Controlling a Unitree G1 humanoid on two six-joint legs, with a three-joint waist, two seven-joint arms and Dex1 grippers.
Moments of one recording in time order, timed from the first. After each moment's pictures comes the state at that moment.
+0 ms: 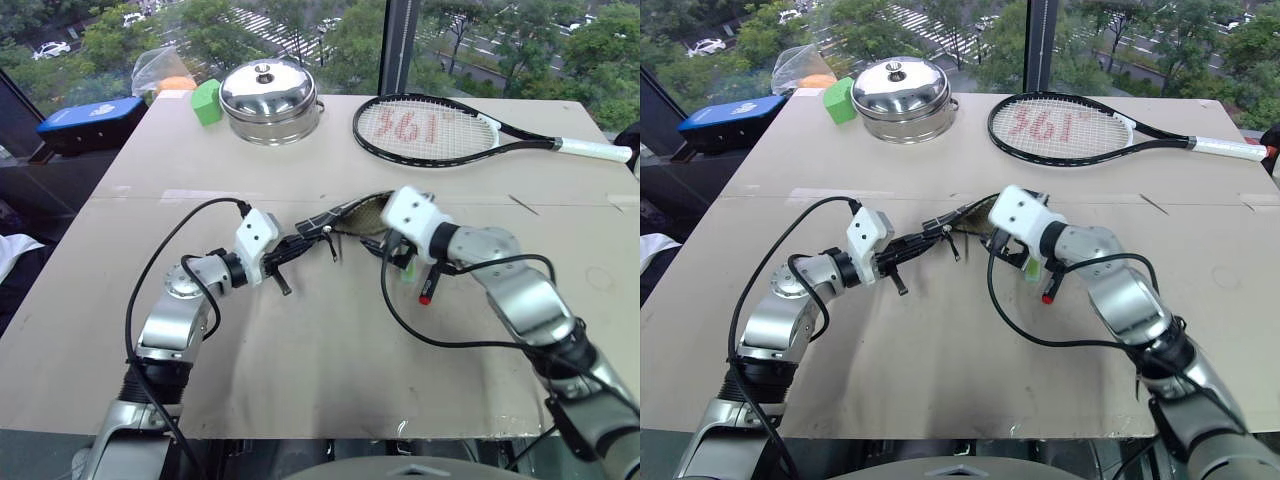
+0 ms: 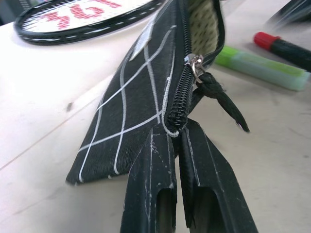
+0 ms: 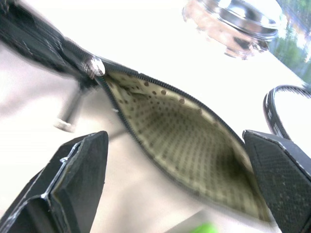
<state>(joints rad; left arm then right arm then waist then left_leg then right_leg) -0.31 0.56 0.00 0.02 -0.25 0.17 -0.86 -0.52 -0.39 0.24 -0.54 0.06 0.92 0.57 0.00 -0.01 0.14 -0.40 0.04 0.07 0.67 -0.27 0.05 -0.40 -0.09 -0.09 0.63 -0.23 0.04</state>
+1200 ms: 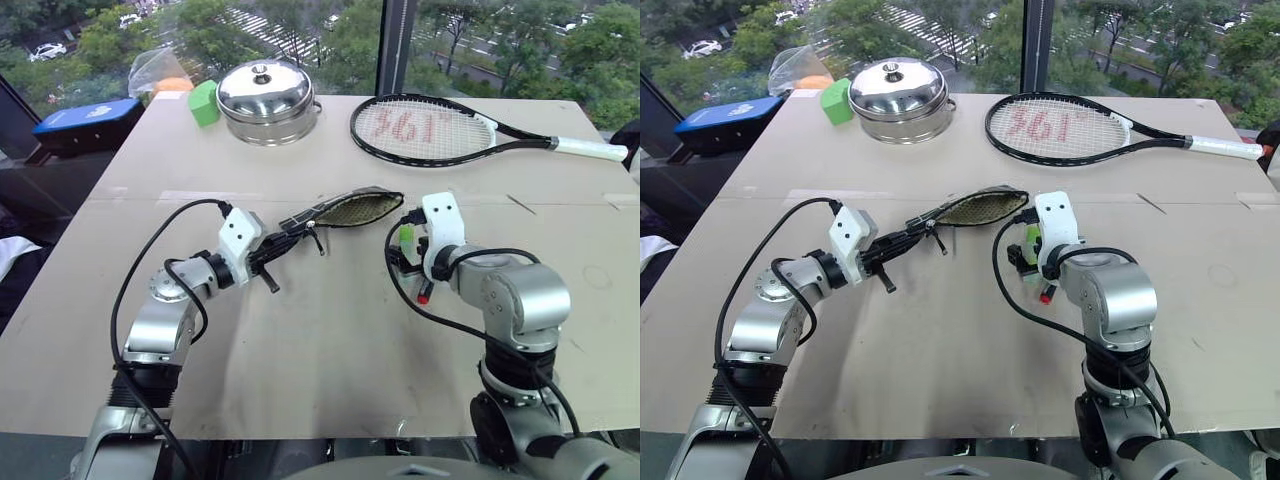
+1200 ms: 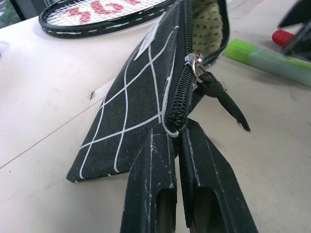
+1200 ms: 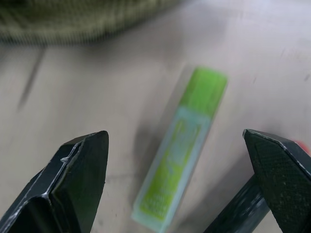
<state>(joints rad) -0.27 0.58 0.04 0.01 -0.28 0.16 -0.84 -0.54 0.01 0.03 -0.49 0.06 1.61 0.14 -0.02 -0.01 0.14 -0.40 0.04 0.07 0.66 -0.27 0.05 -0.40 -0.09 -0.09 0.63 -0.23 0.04</state>
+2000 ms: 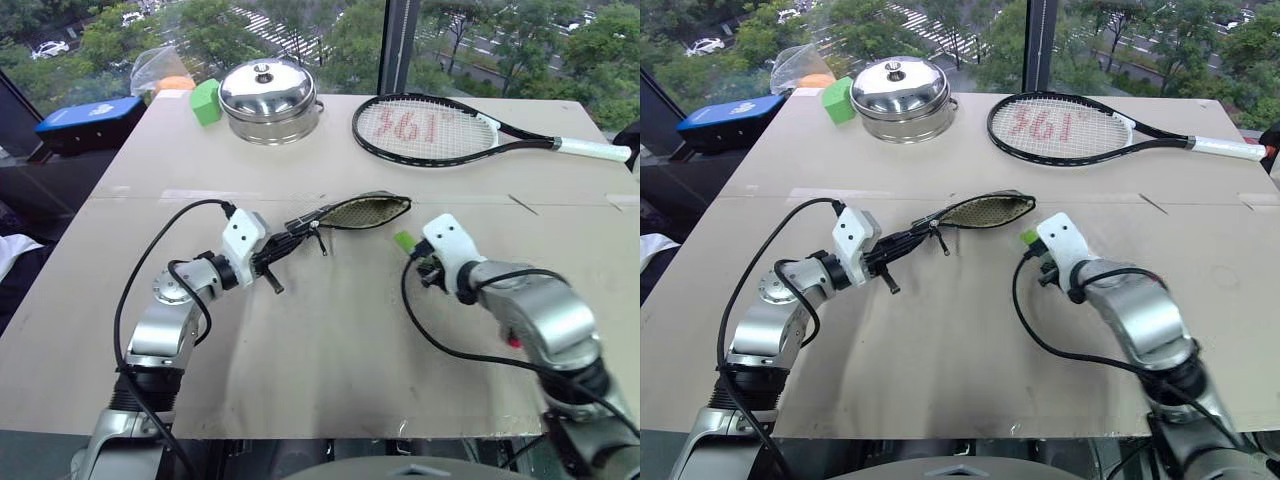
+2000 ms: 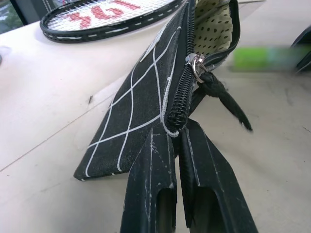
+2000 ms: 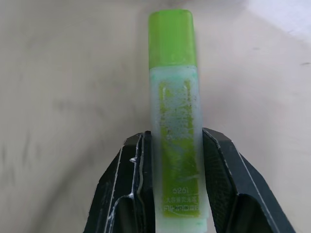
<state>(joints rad) -0.26 0.57 0.03 -0.02 -0.28 0.17 -0.83 -0.51 -0.61 0.21 -0.72 0.28 1.53 0.43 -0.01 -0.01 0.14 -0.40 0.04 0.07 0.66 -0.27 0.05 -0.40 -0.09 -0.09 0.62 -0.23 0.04</state>
